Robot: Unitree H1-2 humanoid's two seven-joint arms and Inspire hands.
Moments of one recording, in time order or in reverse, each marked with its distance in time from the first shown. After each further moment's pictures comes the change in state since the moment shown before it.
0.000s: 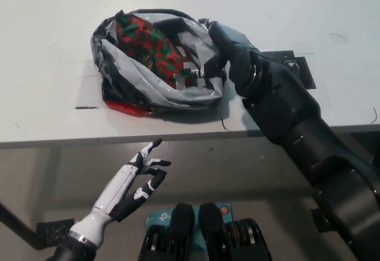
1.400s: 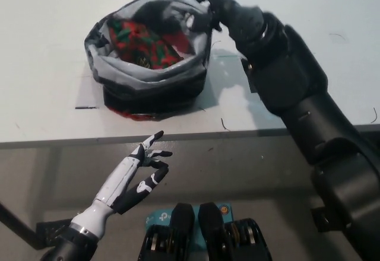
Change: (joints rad) left_arm -0.033 0.000 0.000 0.006 0.005 0.000 0.000; right_arm -0.099 0.004 -0.133 -0.189 0.122 0.135 0.108
